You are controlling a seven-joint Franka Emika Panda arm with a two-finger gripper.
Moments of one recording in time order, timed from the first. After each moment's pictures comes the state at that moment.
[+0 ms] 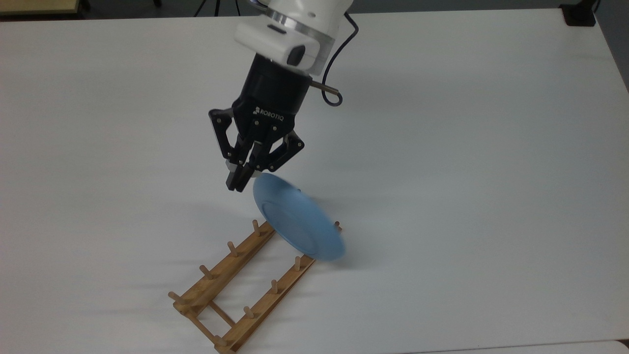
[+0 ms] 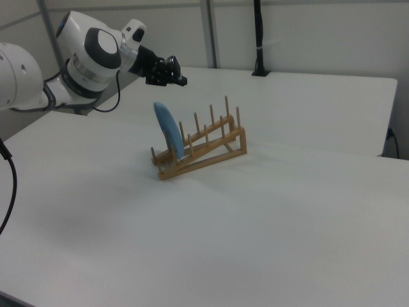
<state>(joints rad) 0.09 0.35 0.02 -1.49 -0.82 2.46 0.37</state>
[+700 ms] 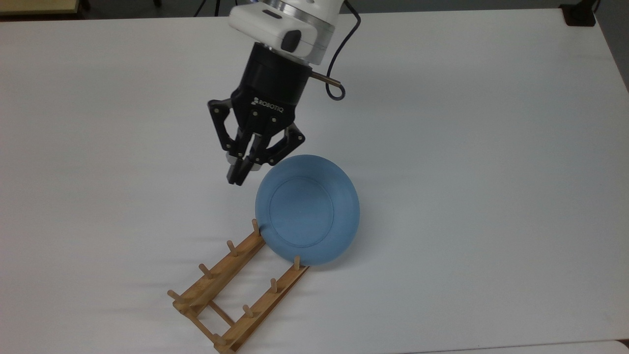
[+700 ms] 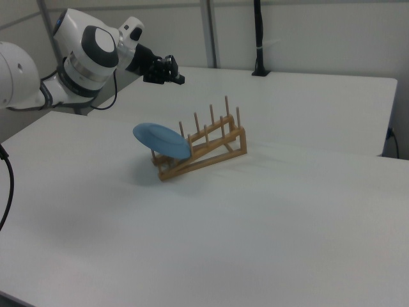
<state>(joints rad) 0.08 0.33 0.03 -1.51 -0.81 2.46 0.41</state>
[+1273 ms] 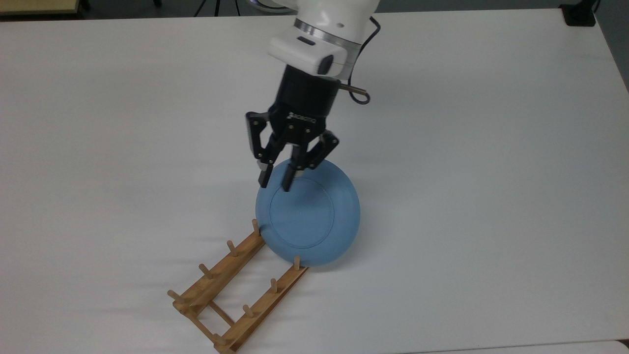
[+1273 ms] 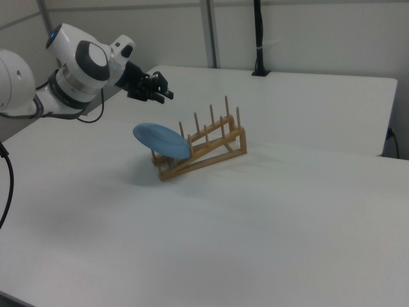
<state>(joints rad) 0.11 0.33 0.06 -1.59 -0.79 2.46 0.42</state>
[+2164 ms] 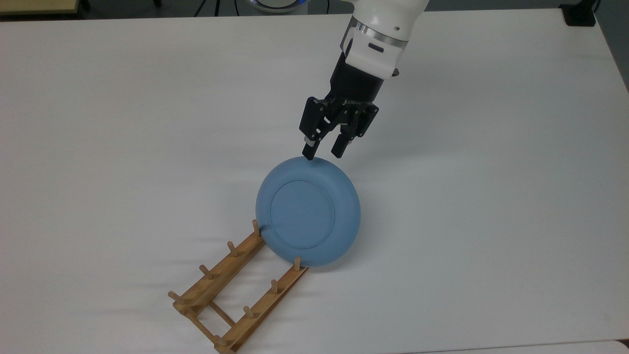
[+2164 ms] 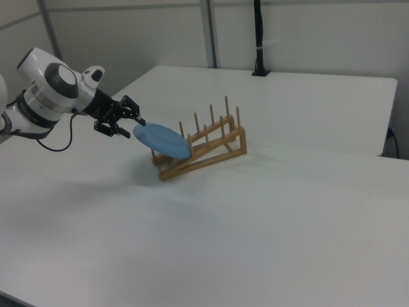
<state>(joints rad) 0.24 0.24 0.07 -1.81 -0.79 2.35 0.21</state>
